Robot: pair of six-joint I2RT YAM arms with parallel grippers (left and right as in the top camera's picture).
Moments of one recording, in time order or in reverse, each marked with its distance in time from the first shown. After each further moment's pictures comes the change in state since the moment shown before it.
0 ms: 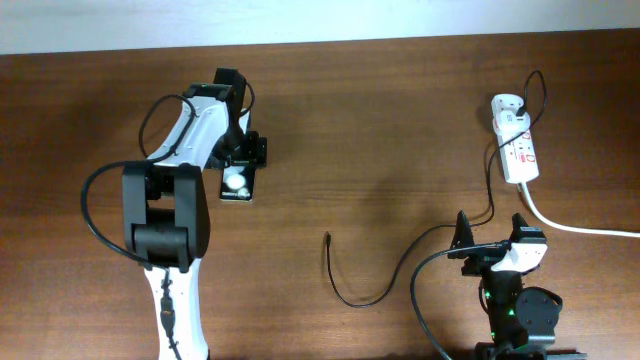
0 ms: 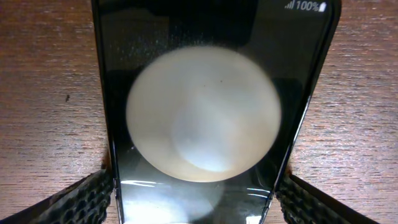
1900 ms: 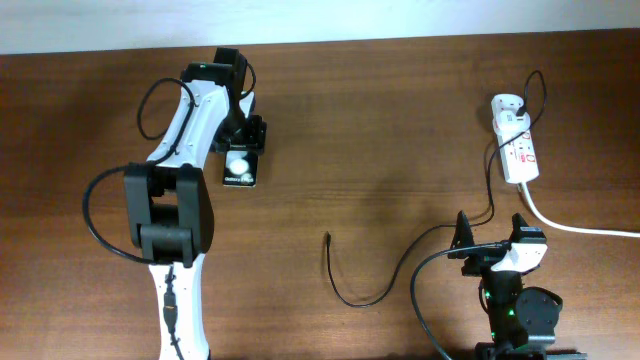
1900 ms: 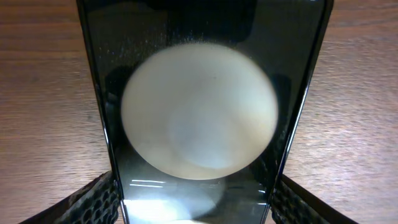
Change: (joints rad) left arm -0.009 0.043 0.215 -0.146 0.030 0.053; right arm 0.000 0.000 0.000 0.000 0.000 0.000
